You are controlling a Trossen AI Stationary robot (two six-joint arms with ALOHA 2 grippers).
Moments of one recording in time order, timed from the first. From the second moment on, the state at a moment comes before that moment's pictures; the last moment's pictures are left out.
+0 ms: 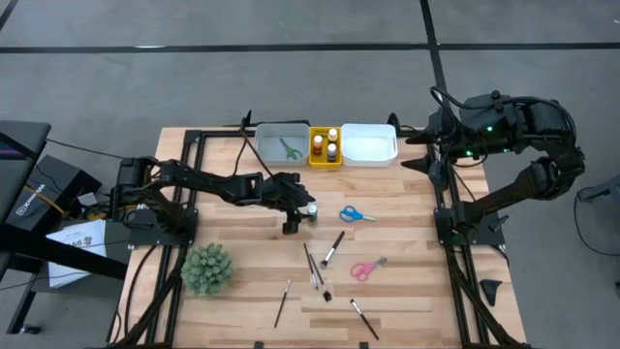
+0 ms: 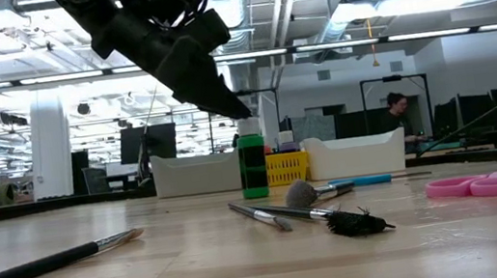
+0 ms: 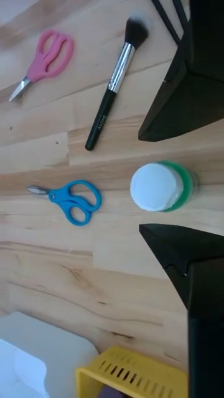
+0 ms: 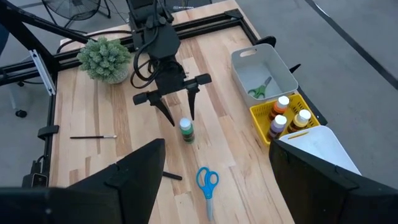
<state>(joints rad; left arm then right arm) 0.08 1.63 0.90 0.05 0.01 0.15 -0.01 1.26 2.04 -1.45 0.18 0.21</state>
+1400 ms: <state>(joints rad) 0.08 1.69 0.90 0.15 -0.14 -0.11 -0.01 1.26 2.04 -1.47 0.18 0.21</state>
